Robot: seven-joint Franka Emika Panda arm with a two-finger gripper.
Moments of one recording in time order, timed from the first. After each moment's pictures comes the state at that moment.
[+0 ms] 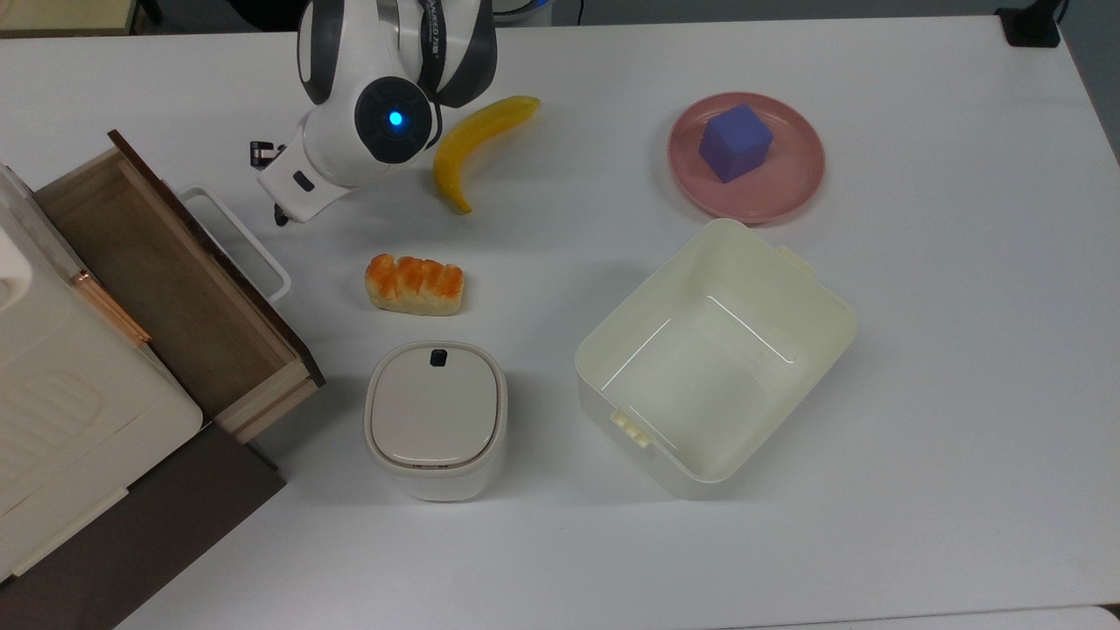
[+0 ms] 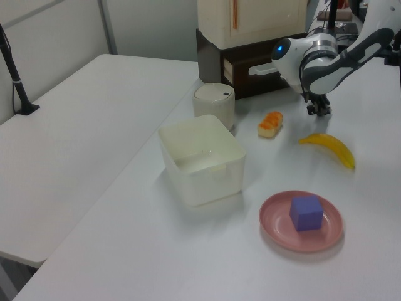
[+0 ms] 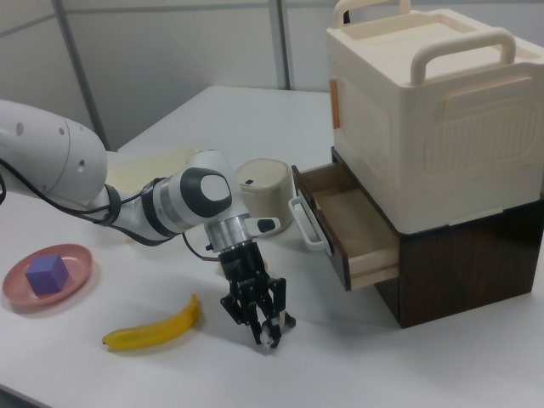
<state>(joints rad) -0.03 0.34 -0.14 -1.97 -0.61 1.90 0.01</state>
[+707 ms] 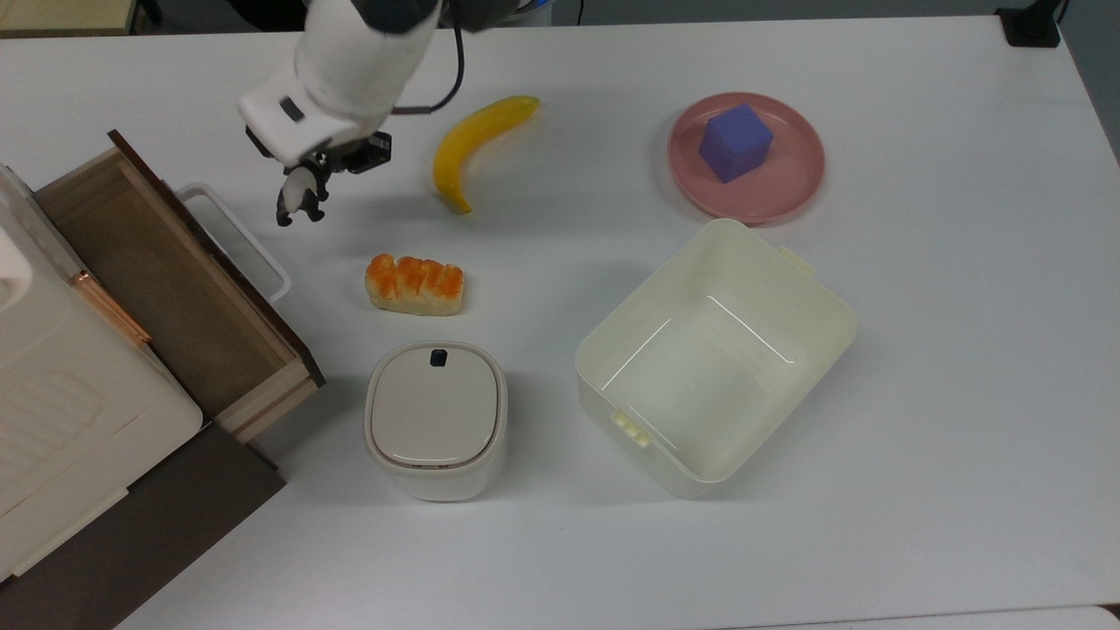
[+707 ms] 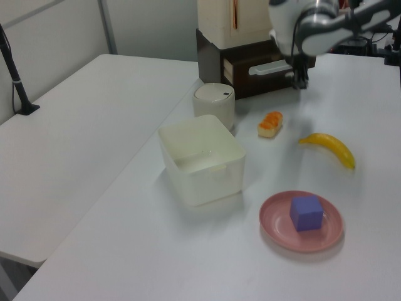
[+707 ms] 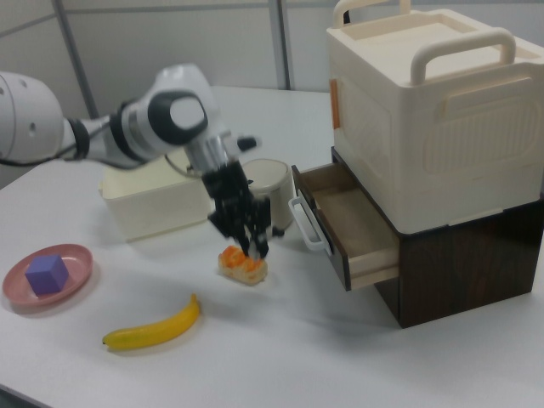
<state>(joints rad) -0.03 0.21 -0.07 -1.78 -0.45 1.86 0.03</state>
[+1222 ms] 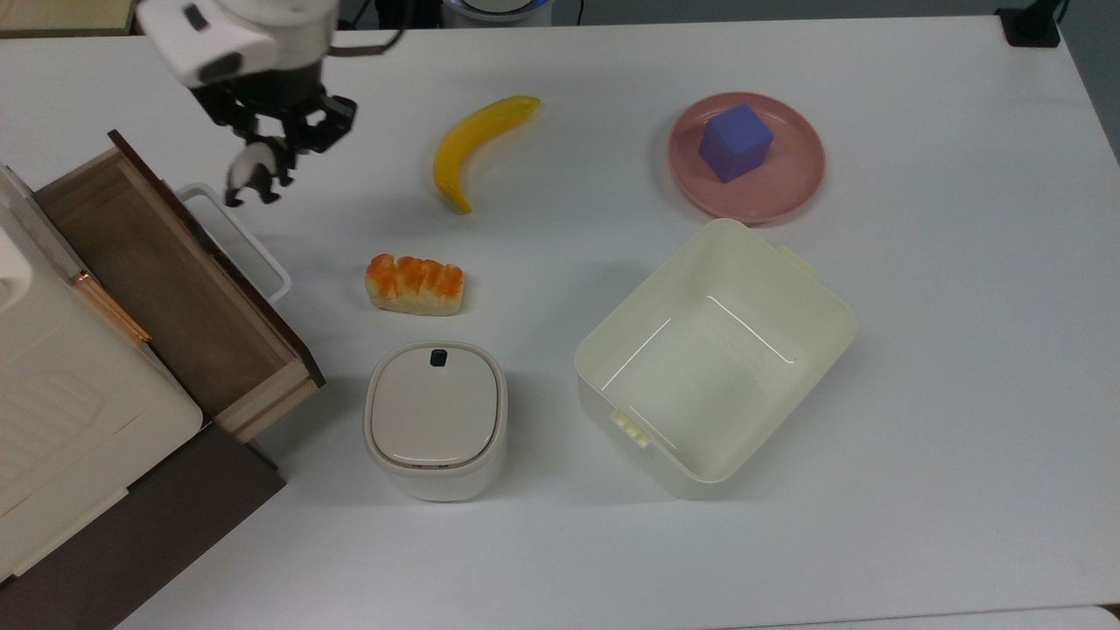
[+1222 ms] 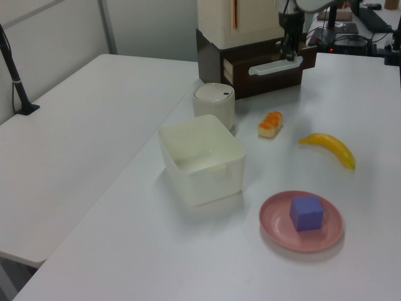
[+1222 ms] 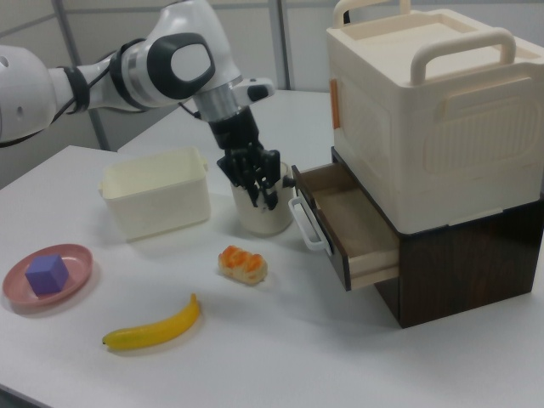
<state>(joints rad) -0.09 0.21 -0.08 -1.58 -0.30 1.81 0.03</state>
